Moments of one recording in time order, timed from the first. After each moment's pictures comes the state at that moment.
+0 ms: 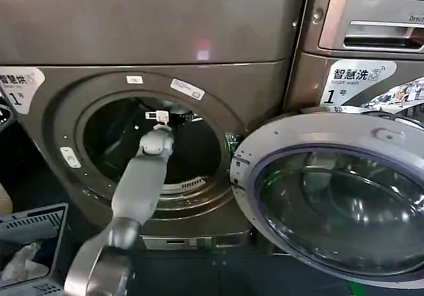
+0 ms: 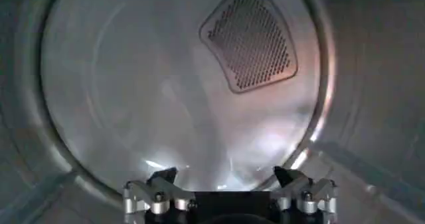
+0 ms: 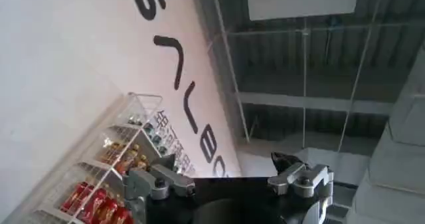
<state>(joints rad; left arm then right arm) -0.01 -1.47 -0.12 -0.54 0.07 0.31 0.36 -2.03 0.88 2.72 1.71 0.67 -0.11 -0.25</state>
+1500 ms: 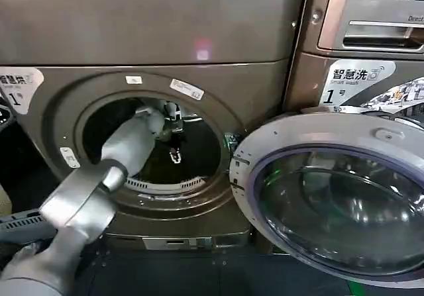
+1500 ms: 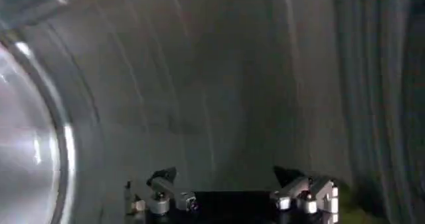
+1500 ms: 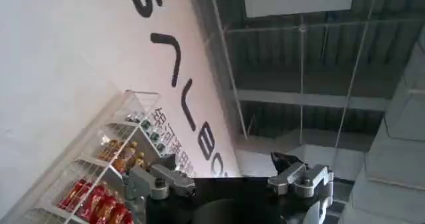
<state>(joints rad) -0.28 -1.46 0.45 -0.21 0.64 -0.11 1.08 -2.00 0.88 2.69 1.71 0.64 -0.11 -0.25</state>
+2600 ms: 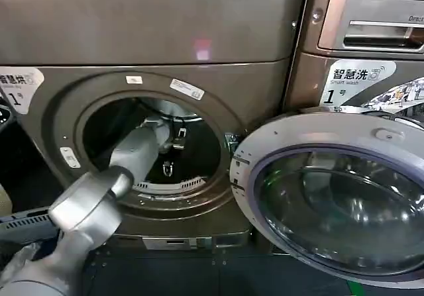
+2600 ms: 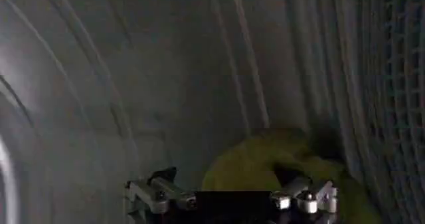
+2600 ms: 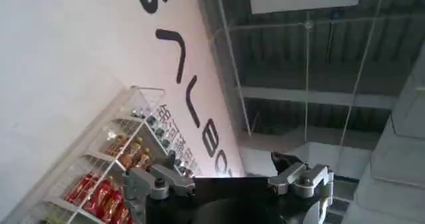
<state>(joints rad) -0.17 -1.48 0.44 -0.24 0.59 -0.08 1.08 -1.99 0.88 2.67 1.72 0.63 -0.10 -0.26</state>
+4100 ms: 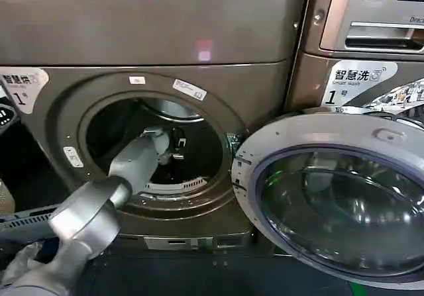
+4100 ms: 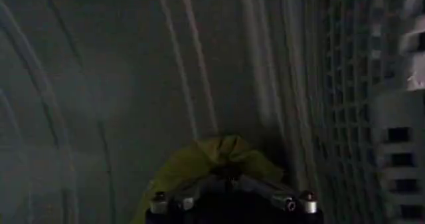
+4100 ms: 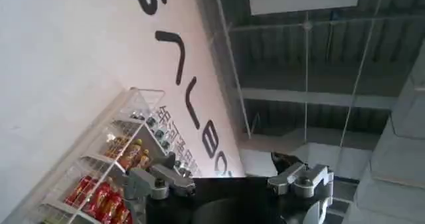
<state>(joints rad) -0.12 -1.45 0.35 -0.30 0.50 -0.06 1.03 -1.99 0.88 2.67 1.72 0.63 -0.10 -0.25</state>
